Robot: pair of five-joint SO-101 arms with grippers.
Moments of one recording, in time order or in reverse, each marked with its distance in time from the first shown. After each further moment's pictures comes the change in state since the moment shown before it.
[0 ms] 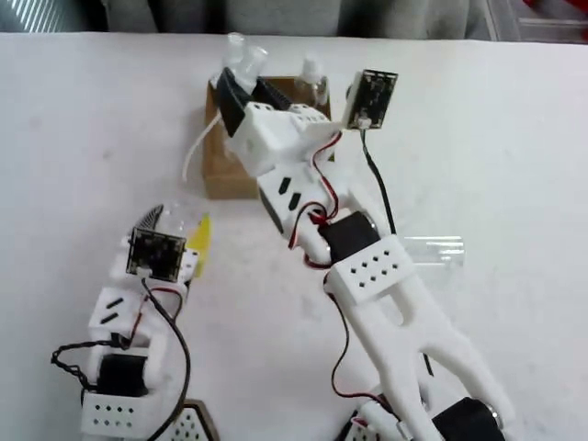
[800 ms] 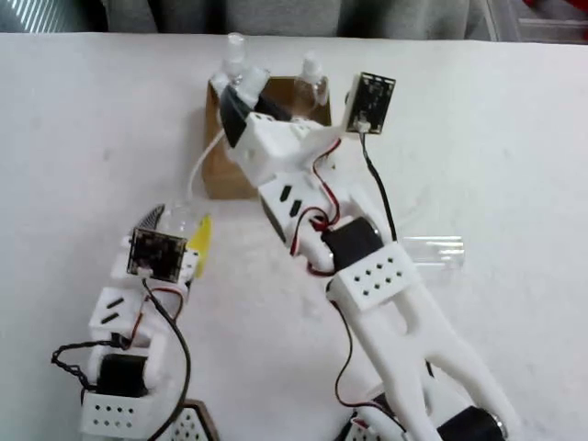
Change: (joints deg) left arm 0.2 0.0 0.0 0.0 0.0; right arm -0.7 -3.9 2.0 7.4 -1.0
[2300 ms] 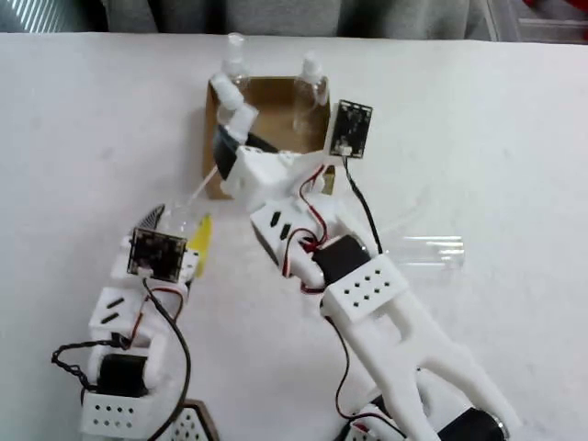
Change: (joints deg) left arm 0.0 0.0 0.0 0.0 0.0; right arm -3.4 0.0 8.2 -1.6 -3.1
